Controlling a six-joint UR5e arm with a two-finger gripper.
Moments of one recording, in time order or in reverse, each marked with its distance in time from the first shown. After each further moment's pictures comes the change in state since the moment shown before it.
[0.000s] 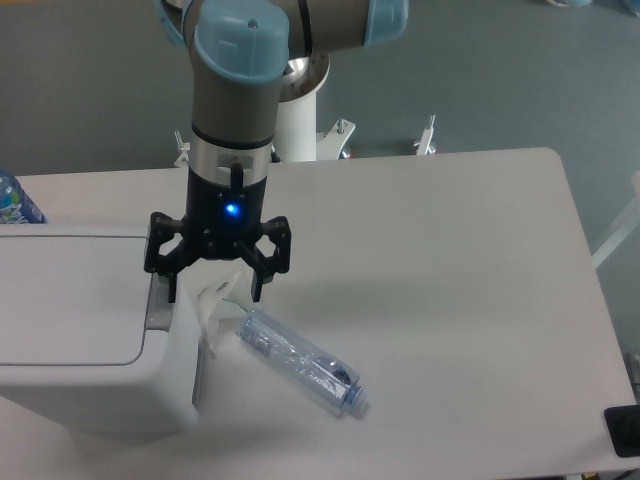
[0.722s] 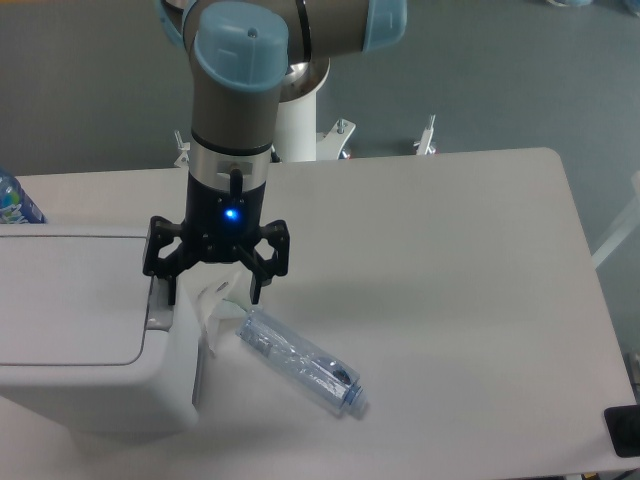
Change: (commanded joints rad) arm -0.002 -0.008 0.000 0.000 0.000 -0.002
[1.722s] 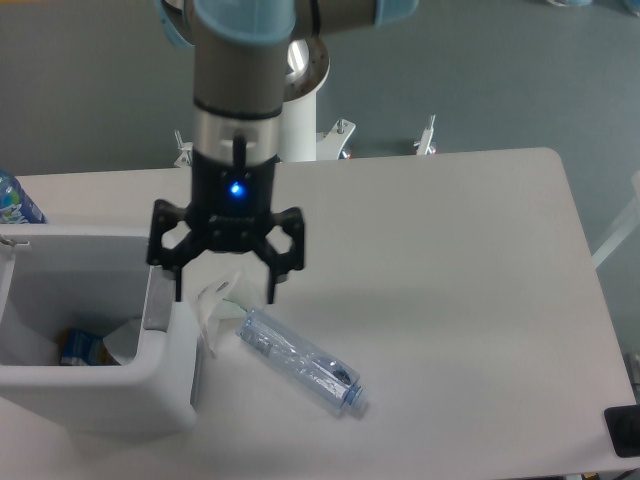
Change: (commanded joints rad) arm 0.092 0.011 0.166 0.003 0.161 0.299
